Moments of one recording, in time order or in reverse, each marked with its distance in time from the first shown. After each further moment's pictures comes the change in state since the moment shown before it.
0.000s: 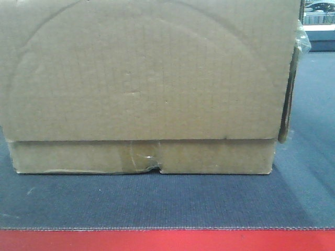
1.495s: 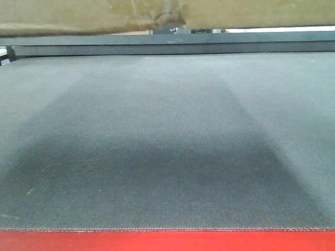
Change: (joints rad) left arm -0.004 -0.252 -0.135 -0.166 0.368 -0.013; right arm 0.083 -0.293 0.000 0.036 0.159 0.021
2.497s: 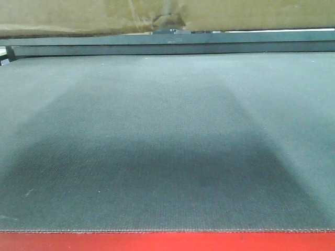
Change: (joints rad) left arm 0.000 -0.028 -0.011 -0.016 0.020 -0.002; right arm 0.000 -0.020 0.000 0.004 0.020 0.000
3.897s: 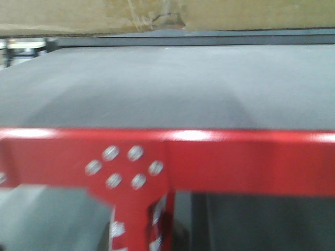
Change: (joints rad) left arm 0.000 0.000 0.000 0.000 0.000 0.000; right arm 0.000 0.000 0.000 0.000 0.002 0.002
